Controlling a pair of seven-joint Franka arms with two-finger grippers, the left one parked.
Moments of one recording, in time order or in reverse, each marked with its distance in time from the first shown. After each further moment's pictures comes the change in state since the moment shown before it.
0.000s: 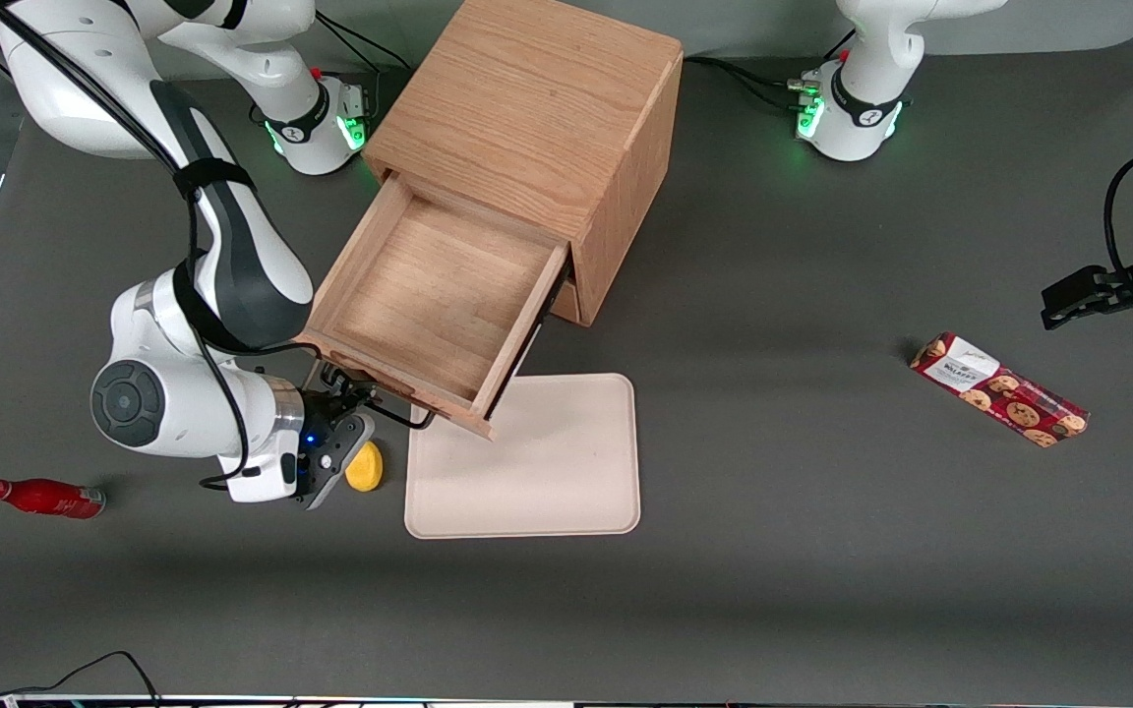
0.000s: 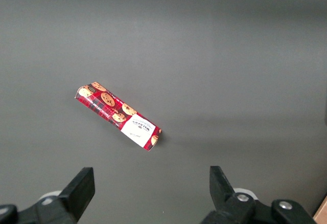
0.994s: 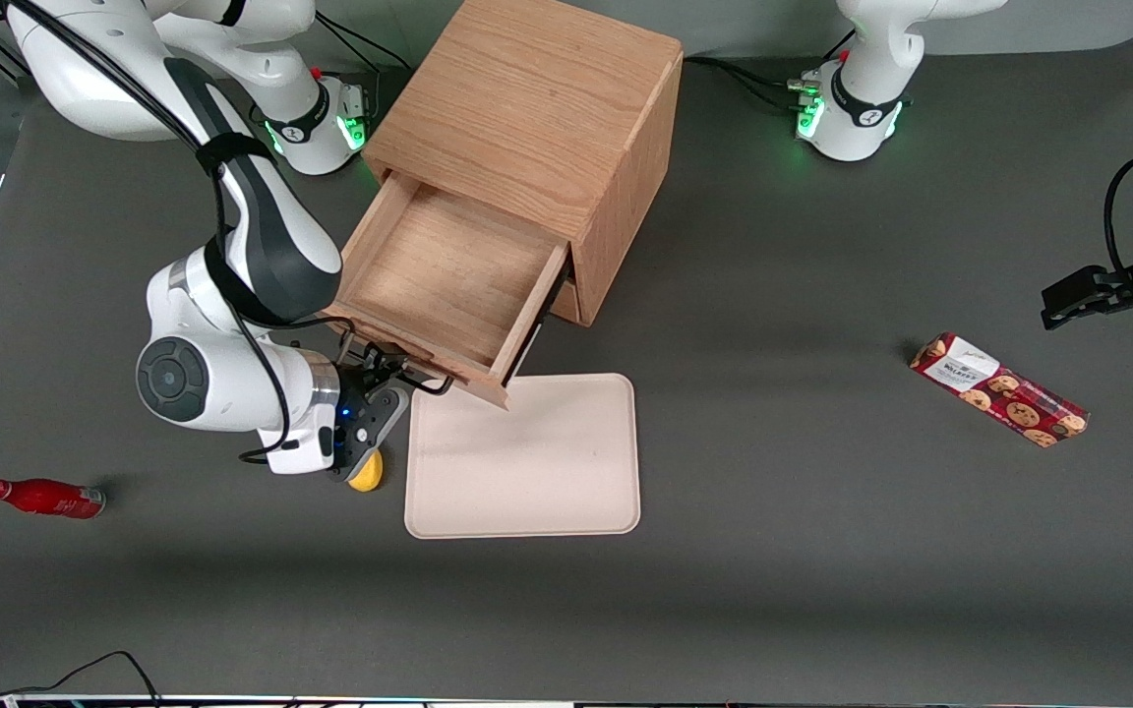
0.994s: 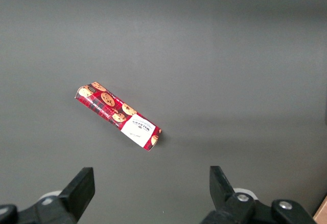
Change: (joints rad) arm 0.005 -0.043 0.046 -0.078 0.034 0.015 0.060
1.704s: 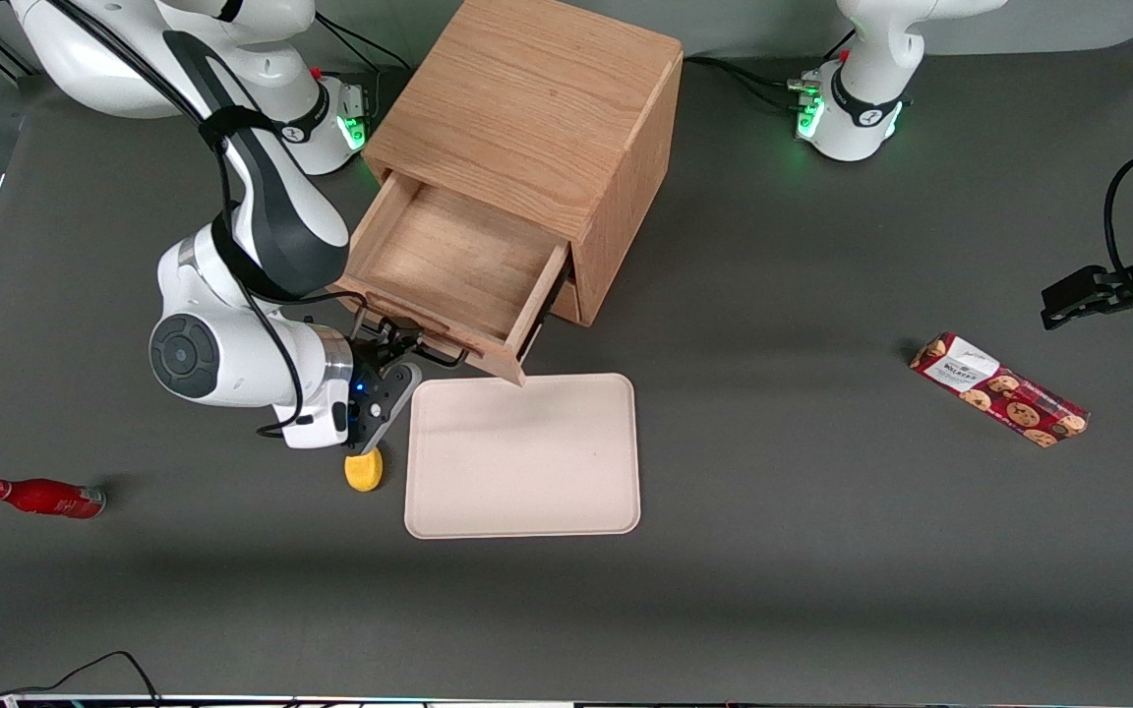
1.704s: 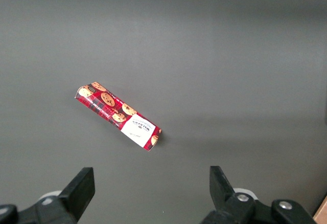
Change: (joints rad) arm 0.006 -0.058 0.024 -0.078 0.062 0.000 0.028
